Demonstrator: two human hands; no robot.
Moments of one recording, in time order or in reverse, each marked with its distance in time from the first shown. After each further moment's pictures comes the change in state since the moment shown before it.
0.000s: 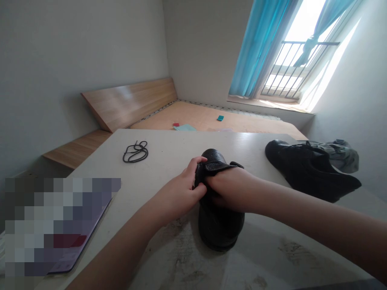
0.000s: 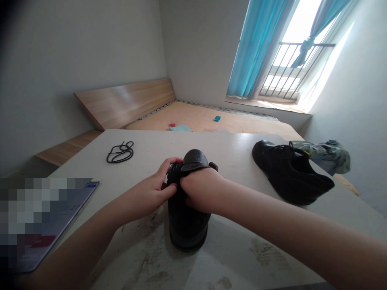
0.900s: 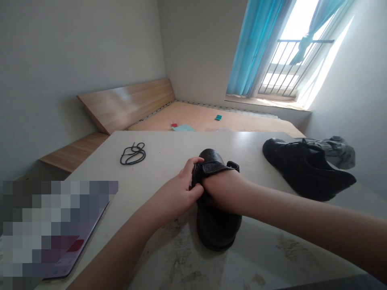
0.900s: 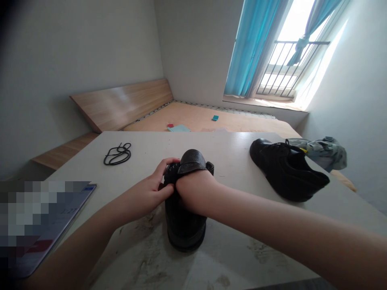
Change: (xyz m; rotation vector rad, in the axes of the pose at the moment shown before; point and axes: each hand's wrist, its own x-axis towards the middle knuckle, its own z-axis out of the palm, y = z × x) left_hand 0.002 -0.003 0.002 -0.006 -0.002 0.001; right_hand 0.012 -0.005 0.013 -0.027 0.039 -0.019
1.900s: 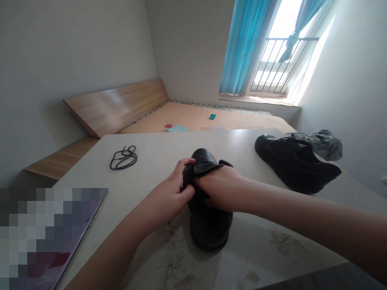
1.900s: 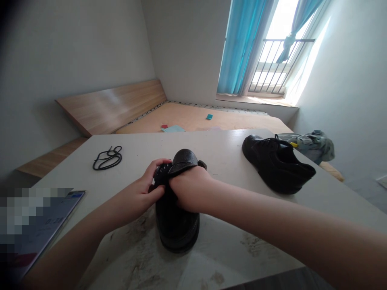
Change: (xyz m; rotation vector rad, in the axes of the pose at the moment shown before) left_hand 0.001 0.004 0.000 -0.025 0.002 0.004; right_hand -0.016 0.007 -0.009 0.126 -0.027 0.091
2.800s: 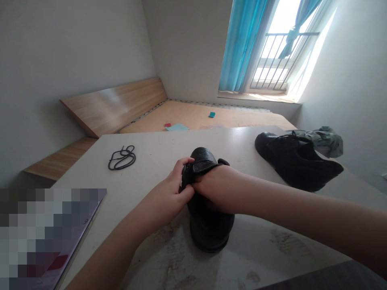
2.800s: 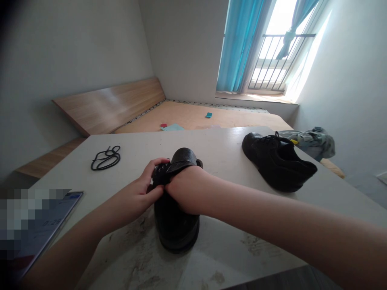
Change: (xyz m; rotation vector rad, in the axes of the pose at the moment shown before) left_hand 0.000 -0.001 0.001 0.008 0.002 -0.019; right_hand 0.000 -0.001 -0.002 -0.136 -0.014 -0.226
